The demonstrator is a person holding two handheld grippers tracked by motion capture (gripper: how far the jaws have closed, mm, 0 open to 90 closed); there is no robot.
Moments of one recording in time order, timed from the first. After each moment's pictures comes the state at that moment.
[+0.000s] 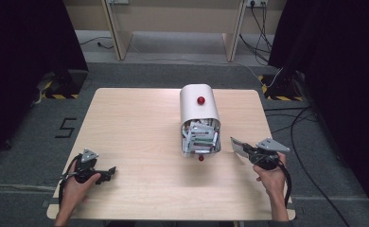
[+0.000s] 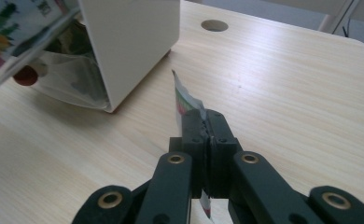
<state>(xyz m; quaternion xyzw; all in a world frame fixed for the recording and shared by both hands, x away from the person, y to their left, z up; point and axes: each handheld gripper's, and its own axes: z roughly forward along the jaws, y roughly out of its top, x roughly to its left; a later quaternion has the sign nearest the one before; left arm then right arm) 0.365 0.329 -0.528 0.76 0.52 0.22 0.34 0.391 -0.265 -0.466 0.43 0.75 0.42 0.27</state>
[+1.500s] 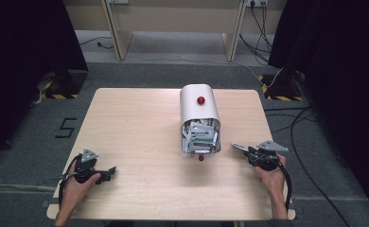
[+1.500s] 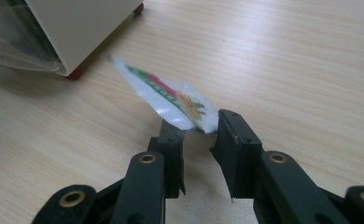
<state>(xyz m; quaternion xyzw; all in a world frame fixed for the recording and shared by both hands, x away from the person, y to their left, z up) 0.365 0.329 -0.528 0.76 0.52 0.22 0.34 0.403 -0.279 -0.497 0.47 0.75 0.39 0.24</state>
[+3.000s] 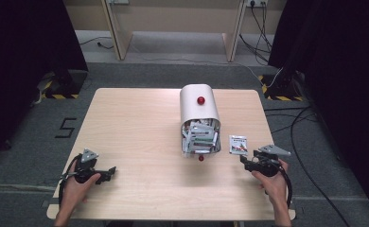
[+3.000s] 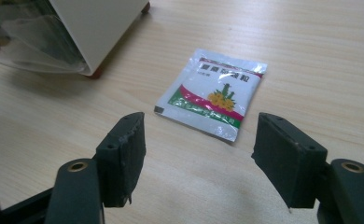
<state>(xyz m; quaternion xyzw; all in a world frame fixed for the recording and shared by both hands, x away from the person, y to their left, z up) 0.365 0.329 -0.528 0.76 0.52 0.22 0.34 0.384 -0.274 -0.490 0.51 0.73 0.40 0.22</state>
